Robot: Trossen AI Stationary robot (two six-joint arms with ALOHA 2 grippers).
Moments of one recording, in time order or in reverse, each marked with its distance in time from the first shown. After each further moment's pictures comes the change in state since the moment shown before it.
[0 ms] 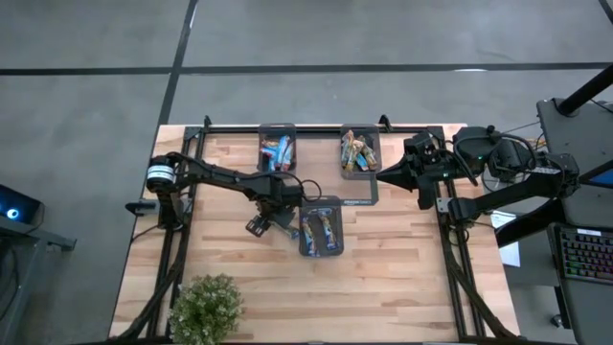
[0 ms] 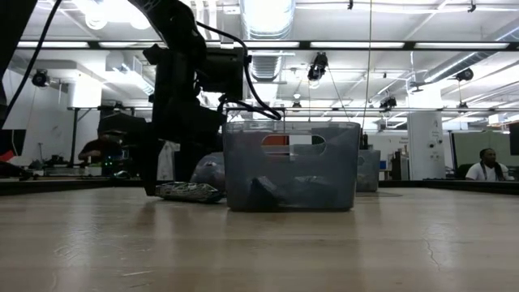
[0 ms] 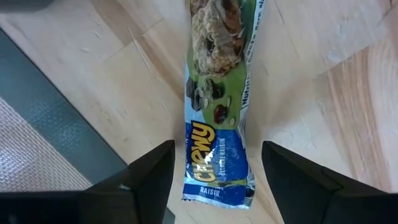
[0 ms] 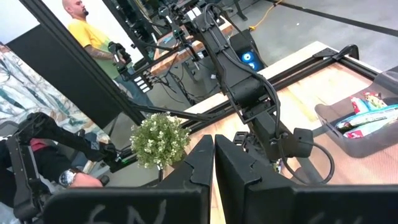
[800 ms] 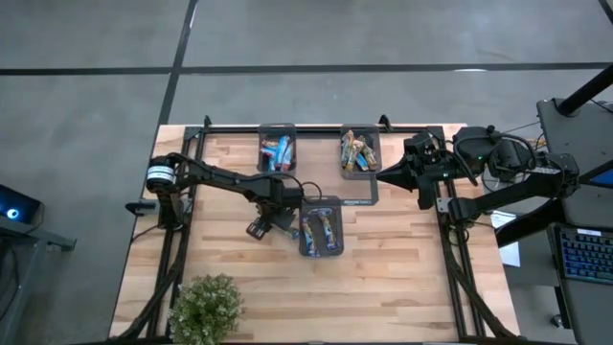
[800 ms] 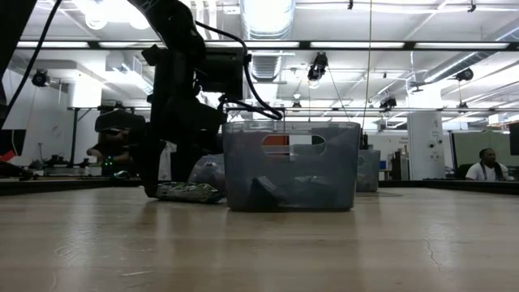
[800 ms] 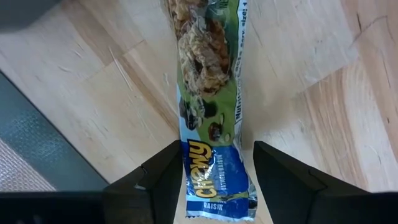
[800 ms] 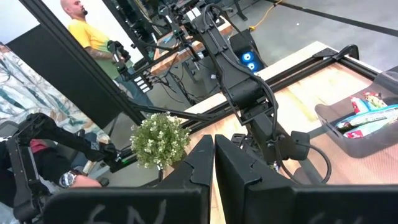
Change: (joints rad) left arm -0.014 0.002 -0.009 0.021 0.051 -0.027; right arm 0.000 0.000 0.000 0.000 0.000 0.000
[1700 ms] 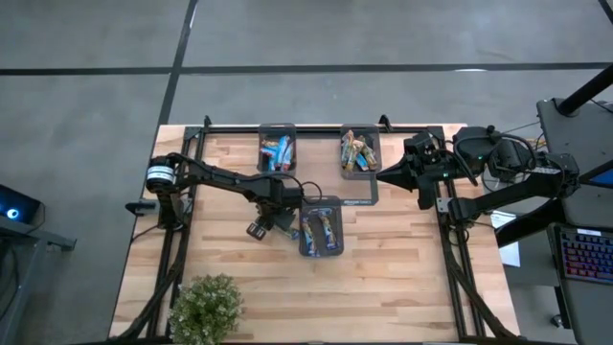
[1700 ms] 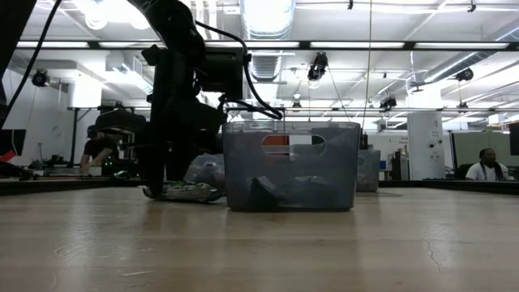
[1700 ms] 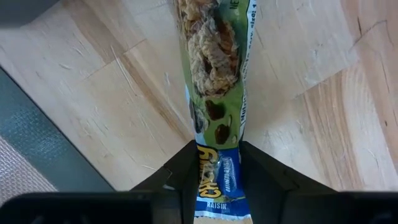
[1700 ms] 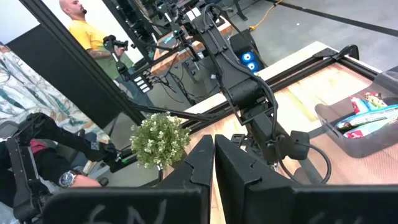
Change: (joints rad) left arm 0.000 0.000 0.000 0.000 0.002 -0.021; right arm 0.000 0.000 0.000 0.000 0.000 0.000
